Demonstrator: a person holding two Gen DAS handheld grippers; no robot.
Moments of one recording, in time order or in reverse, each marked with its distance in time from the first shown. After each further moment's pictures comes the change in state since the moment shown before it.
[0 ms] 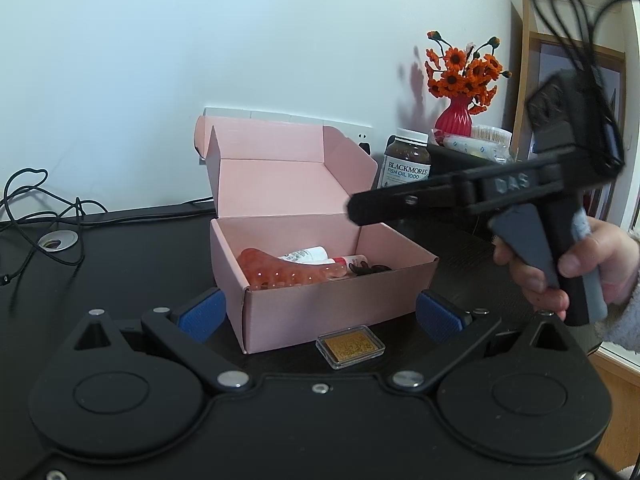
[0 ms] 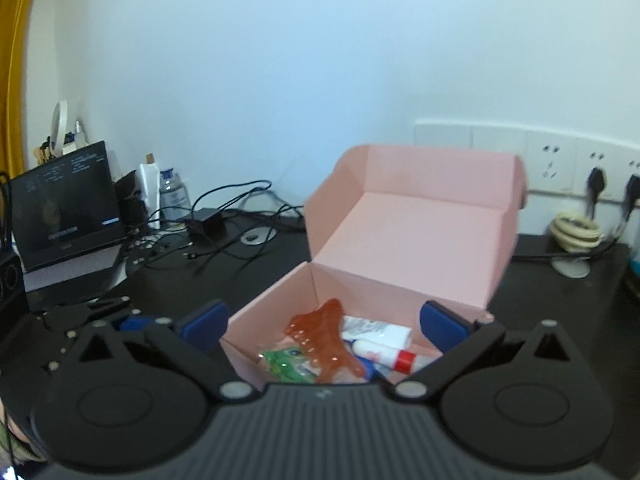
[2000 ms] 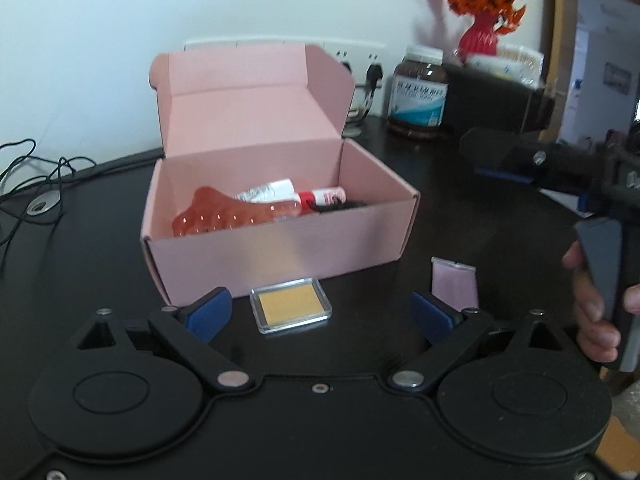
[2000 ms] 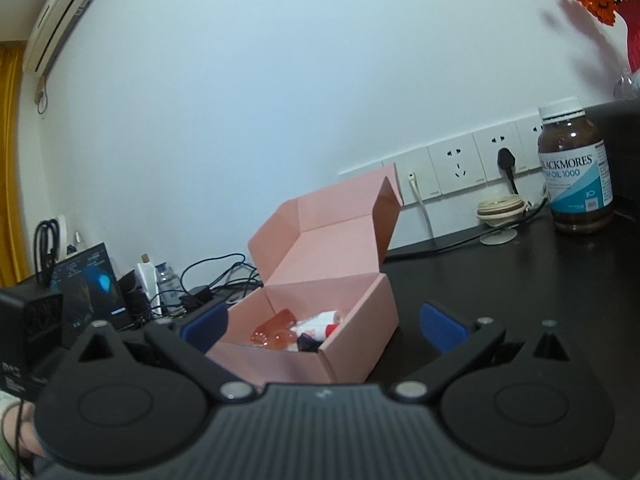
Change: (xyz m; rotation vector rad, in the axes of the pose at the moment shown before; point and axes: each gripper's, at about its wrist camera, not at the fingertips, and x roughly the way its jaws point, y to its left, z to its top) left arm 0.057 -0.069 -0.005 0.025 0.249 0.157; right arm -0.080 -0.069 -0.082 0.238 -0.283 0.026
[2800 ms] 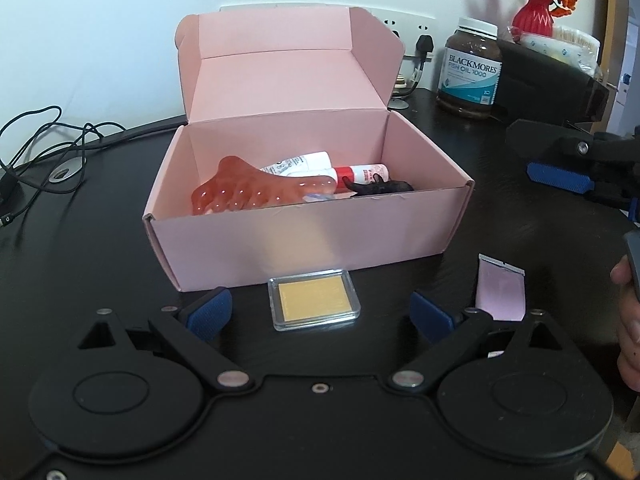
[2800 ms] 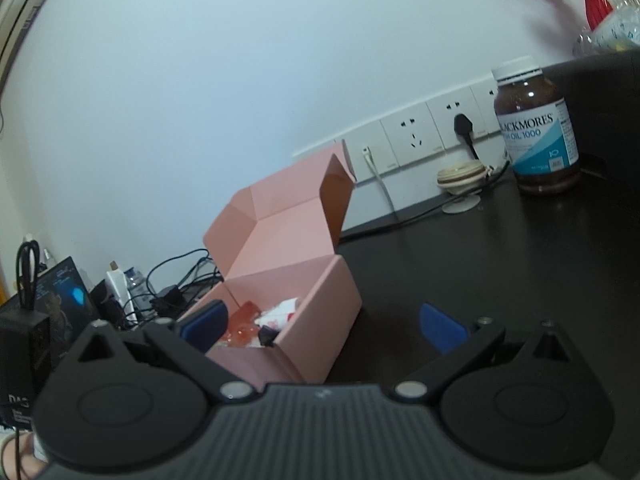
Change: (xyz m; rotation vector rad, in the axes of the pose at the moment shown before) left arm 0.027 0.000 0.008 -0.066 0.090 0.126; right arm 0.012 -0.019 0.000 0.116 0.067 -0.109
